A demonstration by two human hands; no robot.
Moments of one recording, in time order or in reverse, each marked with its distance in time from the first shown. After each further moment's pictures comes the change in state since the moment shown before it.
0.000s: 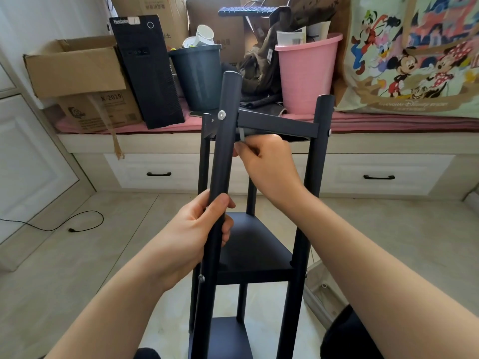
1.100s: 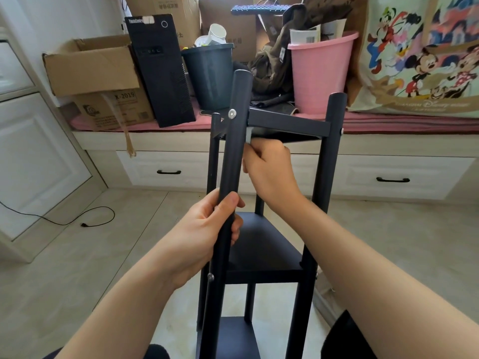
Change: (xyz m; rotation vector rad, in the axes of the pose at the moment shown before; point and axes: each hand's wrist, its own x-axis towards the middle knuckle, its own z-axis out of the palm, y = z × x) left_hand 0.000 -0.001 -0.006 0.002 0.007 0.002; right_hand 0.003 0.005 0.029 0.074 0.062 0.013
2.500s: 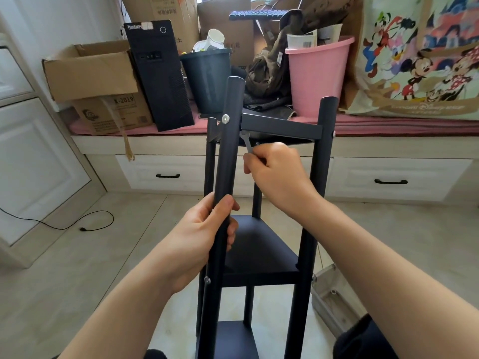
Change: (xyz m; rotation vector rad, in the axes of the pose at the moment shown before) left_hand -0.003 0.005 0.003 0.009 0.060 -0.033; right_hand -0.008 -0.015 -0.029 -0.250 -0.146 0.000
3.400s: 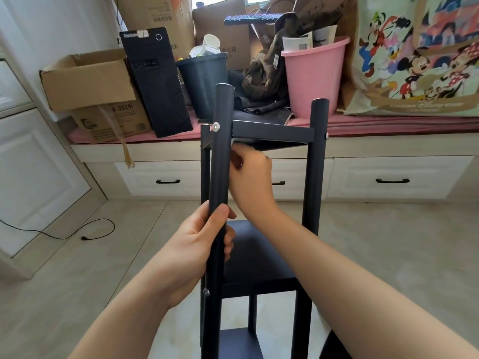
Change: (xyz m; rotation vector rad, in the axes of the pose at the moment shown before) left_hand 0.000 -0.004 -0.006 -0.010 -0.017 -0.003; right_hand 0.022 0.000 0.058 0.280 0.316 -0.116
